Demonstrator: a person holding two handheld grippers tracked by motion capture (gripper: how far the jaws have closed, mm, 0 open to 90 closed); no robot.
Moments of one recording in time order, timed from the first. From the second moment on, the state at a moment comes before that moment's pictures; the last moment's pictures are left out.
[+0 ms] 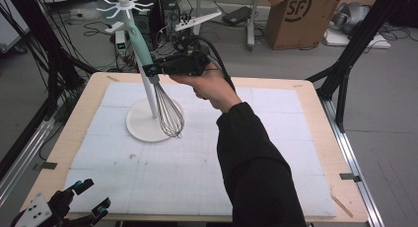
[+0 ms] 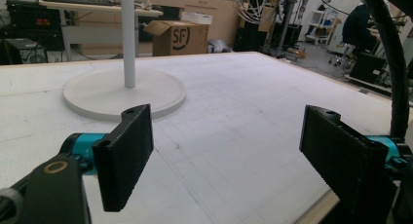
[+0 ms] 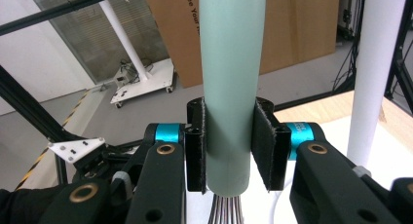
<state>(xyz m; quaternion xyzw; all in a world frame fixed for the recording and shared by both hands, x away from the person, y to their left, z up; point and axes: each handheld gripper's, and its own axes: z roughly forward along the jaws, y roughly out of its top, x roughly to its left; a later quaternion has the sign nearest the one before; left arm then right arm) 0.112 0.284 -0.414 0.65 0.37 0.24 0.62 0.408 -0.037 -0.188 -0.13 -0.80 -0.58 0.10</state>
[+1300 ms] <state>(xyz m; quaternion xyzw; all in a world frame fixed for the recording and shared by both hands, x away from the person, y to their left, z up) 0.116 0.286 -0.418 0.65 0.39 0.23 0.61 0.451 -0.019 -0.192 -0.12 -0.78 -0.59 0.14</state>
